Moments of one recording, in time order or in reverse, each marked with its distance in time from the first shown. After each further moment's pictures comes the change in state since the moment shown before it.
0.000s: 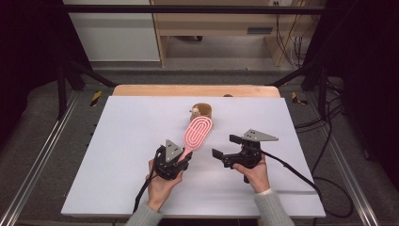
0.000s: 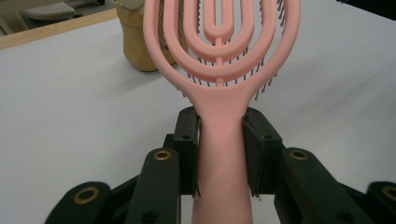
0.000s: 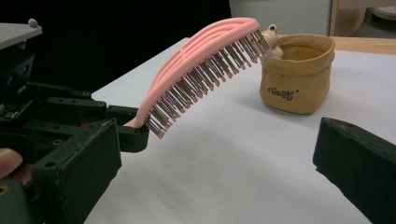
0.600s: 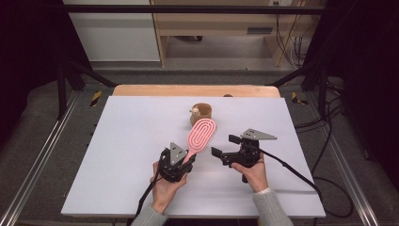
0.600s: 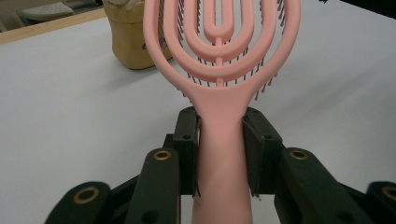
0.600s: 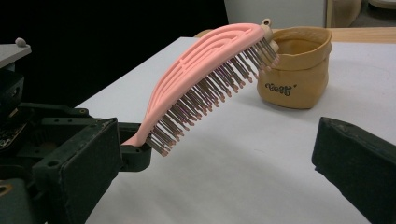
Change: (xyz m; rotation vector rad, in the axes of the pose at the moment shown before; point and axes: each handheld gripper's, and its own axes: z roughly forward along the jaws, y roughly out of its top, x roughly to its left) left arm -0.012 -0.004 0.007 -0.008 0.001 0.003; right arm -0.002 -0.001 0.005 0.007 -0.014 0.046
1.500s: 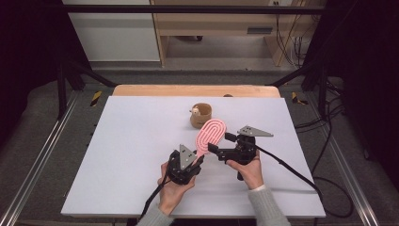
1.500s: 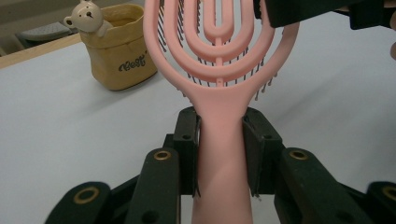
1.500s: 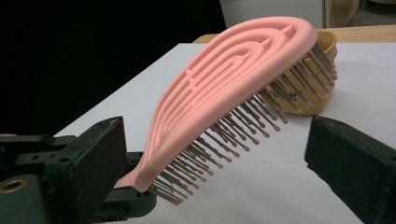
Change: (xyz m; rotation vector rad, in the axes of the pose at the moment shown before) left arm -0.025 0.009 0.001 -0.033 -0.009 0.061; right arm 0.002 0.006 0.012 -0.015 -0.004 0.042
